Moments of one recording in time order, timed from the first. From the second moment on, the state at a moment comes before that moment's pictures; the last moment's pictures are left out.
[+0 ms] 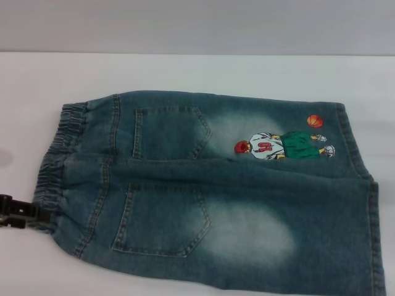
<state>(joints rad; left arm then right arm) -0.47 -1.84 0.79 0.75 2.38 1.62 -2.41 0.47 2.07 -0.96 -0.08 -0.12 -1.23 0.31</state>
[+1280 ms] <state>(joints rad) -0.50 -1.86 0.79 0.74 2.41 1.62 -2.42 0.47 2.07 -0.96 -0.08 -0.12 -1.23 0.31</state>
